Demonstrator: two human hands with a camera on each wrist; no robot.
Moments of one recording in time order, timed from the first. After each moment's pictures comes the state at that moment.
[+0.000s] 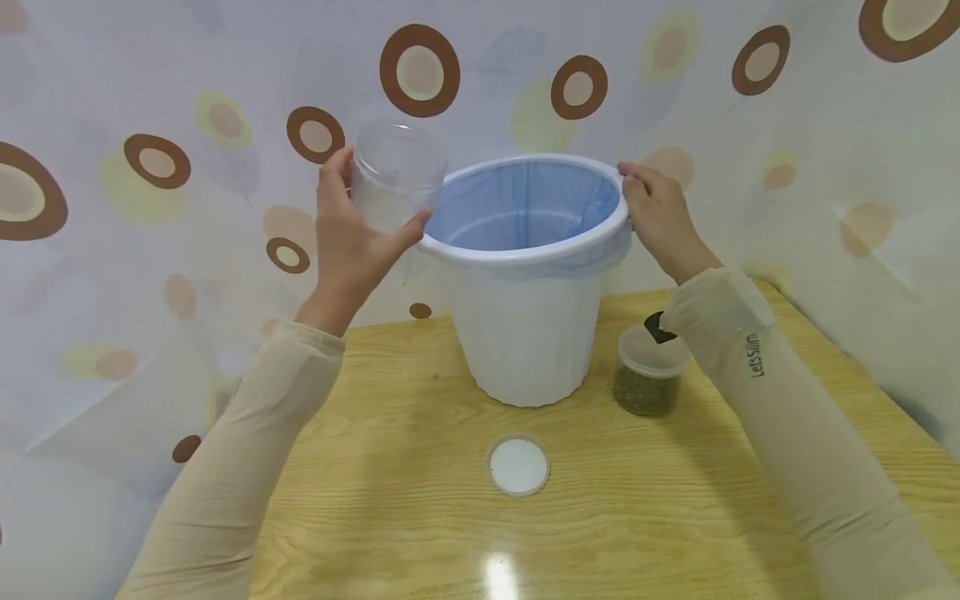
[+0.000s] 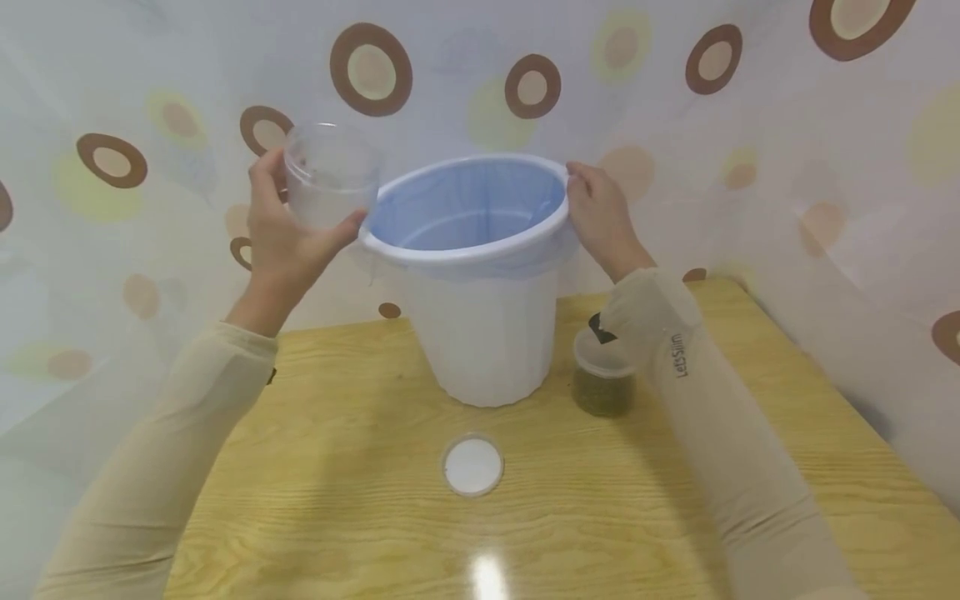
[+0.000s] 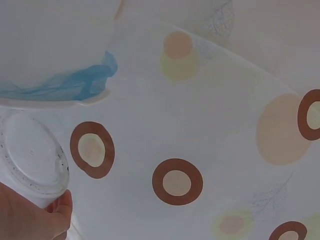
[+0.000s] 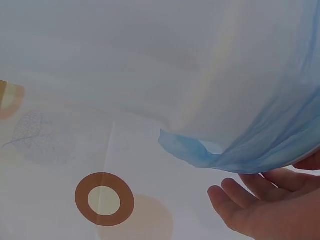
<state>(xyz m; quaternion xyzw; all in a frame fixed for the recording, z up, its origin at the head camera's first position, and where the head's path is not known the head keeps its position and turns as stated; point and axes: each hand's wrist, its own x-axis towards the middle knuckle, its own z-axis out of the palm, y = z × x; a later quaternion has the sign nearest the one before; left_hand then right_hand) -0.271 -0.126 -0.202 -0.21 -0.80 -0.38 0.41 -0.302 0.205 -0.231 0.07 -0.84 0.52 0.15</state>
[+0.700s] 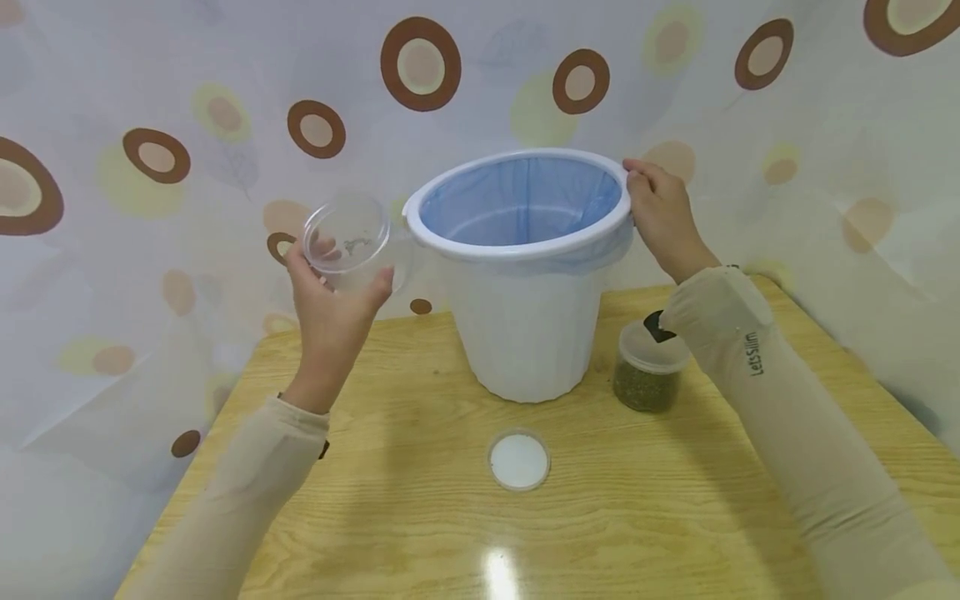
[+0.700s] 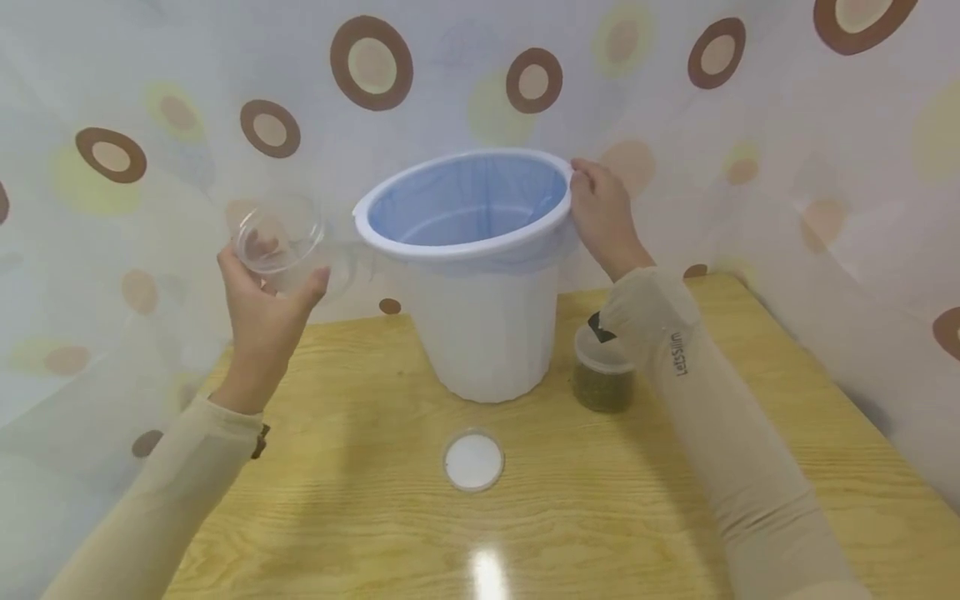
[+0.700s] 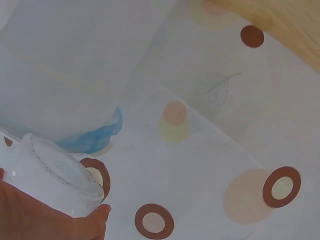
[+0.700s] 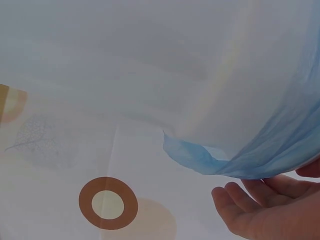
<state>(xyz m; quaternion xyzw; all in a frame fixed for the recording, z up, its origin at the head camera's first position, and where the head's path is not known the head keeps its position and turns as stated) -0.220 -0.146 -0.251 -0.09 -0.75 -0.58 0.31 -0.303 0.203 -0.233 0.06 -0.82 0.54 0.18</state>
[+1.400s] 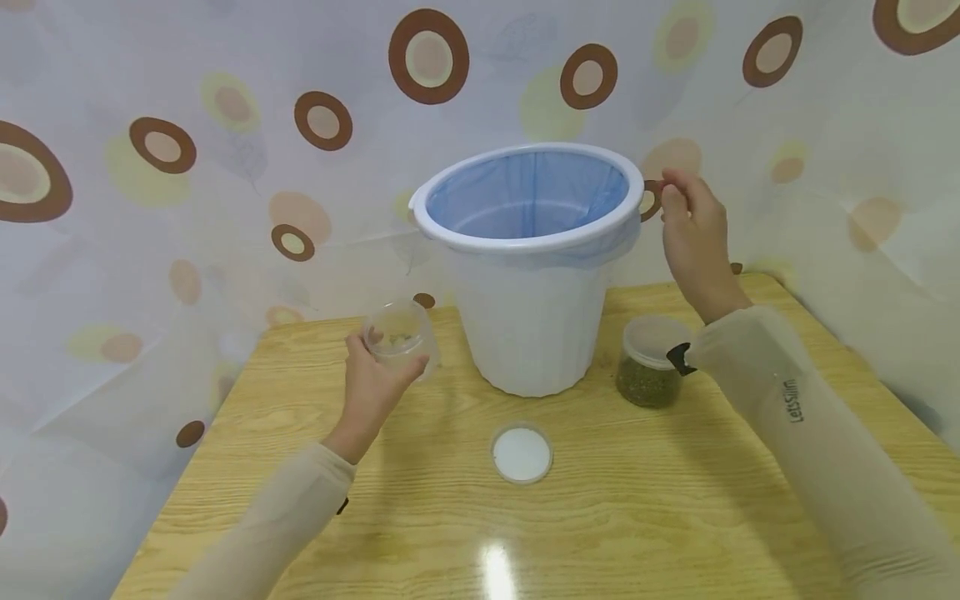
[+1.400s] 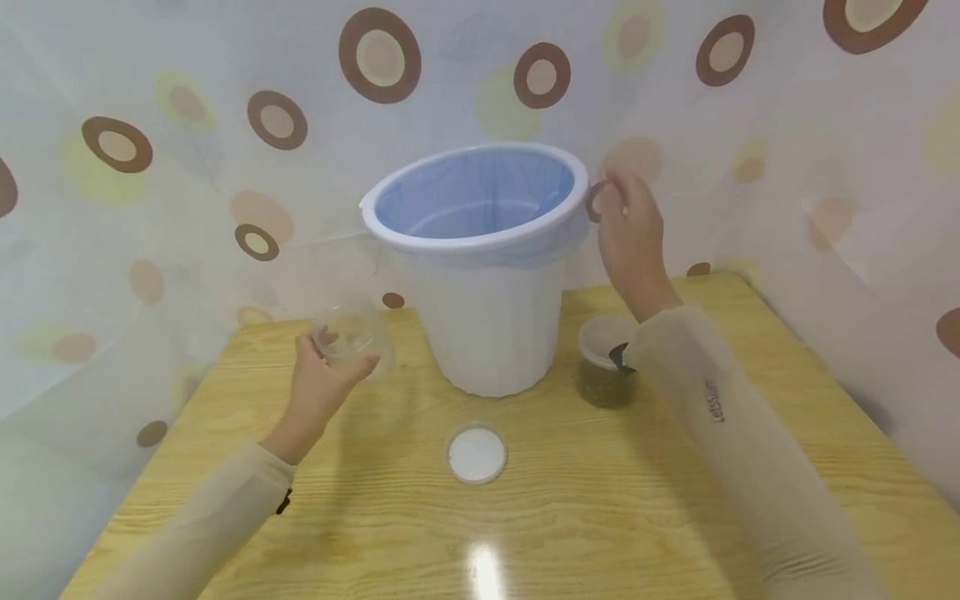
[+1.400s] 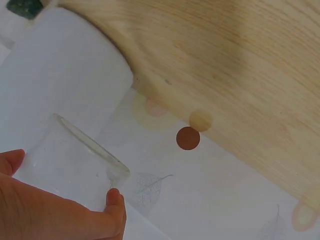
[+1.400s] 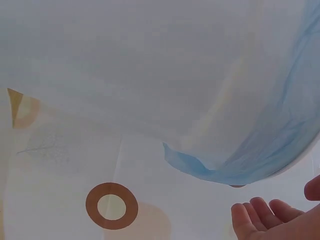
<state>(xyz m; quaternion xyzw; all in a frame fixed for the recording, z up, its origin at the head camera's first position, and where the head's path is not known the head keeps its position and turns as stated) -0.211 -0.156 -0.350 0.03 -0.84 -0.53 0.11 -0.269 0.210 -0.253 0.05 -0.79 0.55 0.26</state>
